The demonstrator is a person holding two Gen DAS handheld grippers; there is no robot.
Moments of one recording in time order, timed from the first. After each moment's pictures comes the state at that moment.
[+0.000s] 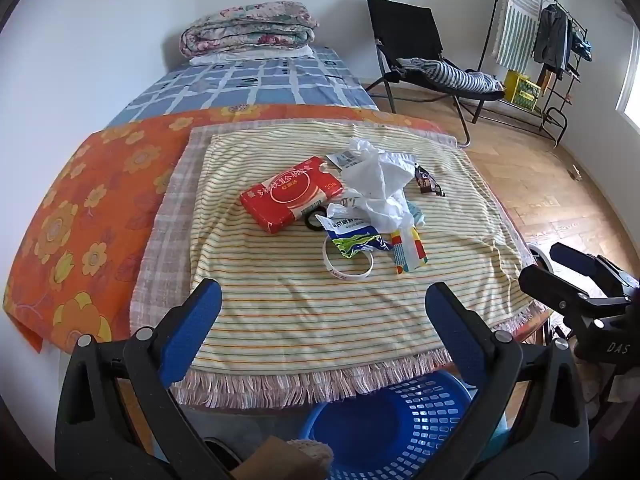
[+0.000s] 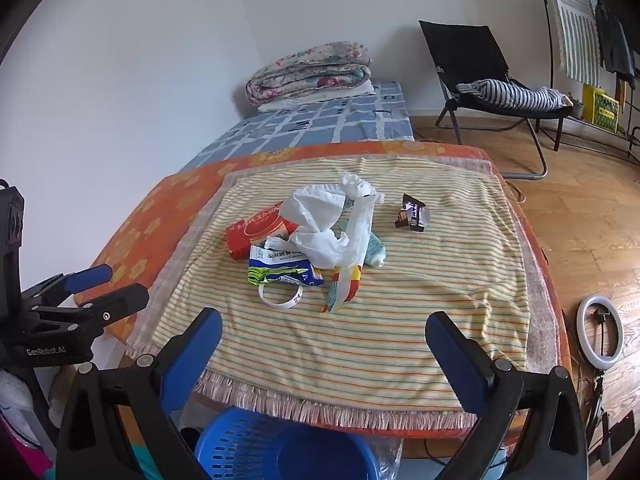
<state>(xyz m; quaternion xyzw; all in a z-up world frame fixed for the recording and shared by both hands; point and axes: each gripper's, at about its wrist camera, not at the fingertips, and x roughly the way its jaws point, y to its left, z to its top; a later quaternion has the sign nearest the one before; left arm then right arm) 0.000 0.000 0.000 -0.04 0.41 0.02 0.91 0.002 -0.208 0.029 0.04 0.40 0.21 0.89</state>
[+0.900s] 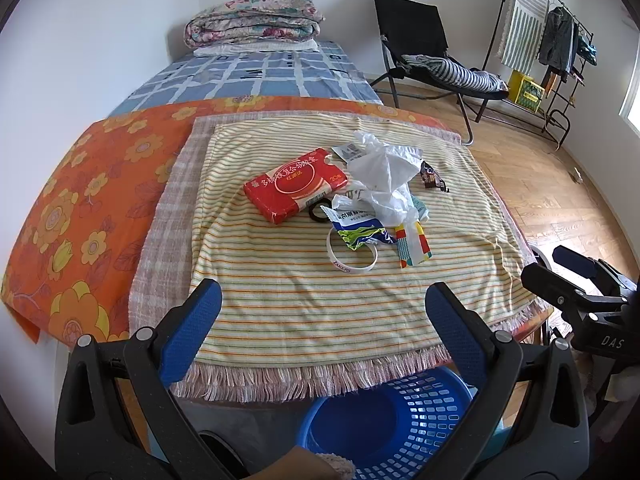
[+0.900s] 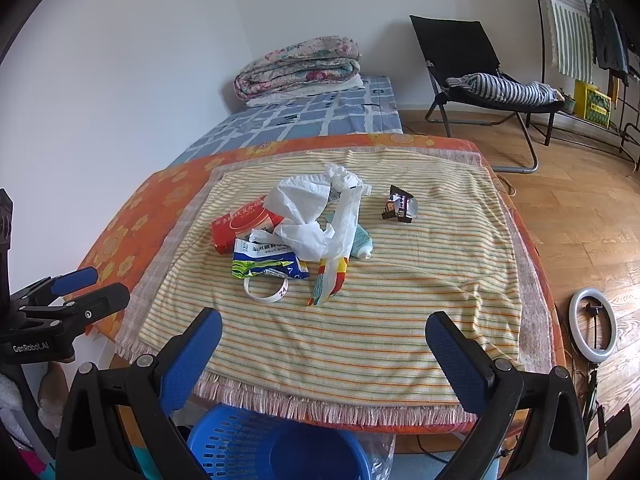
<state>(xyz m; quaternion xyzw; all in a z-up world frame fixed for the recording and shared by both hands) -0.003 0.006 -0.003 -0.06 0.42 0.01 0.91 0.005 -0.210 0.020 0.03 0.41 0.19 0.89</state>
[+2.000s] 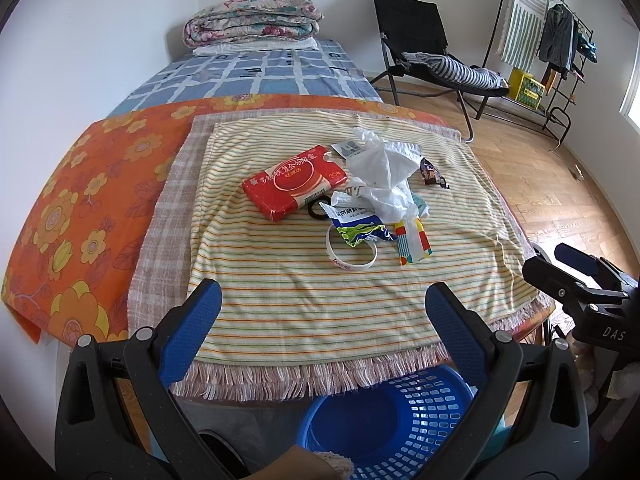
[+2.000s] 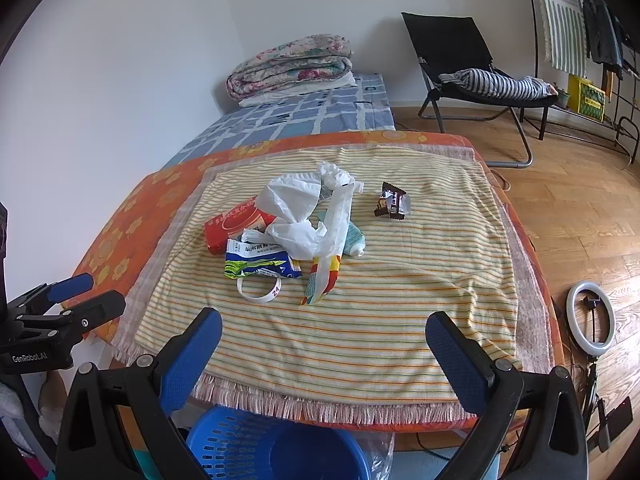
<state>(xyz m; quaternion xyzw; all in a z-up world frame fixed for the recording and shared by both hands) -0.003 0.006 -0.003 -0.06 0.42 0.02 0.91 0.007 -0.215 0.016 0.03 0.42 0.18 0.89</state>
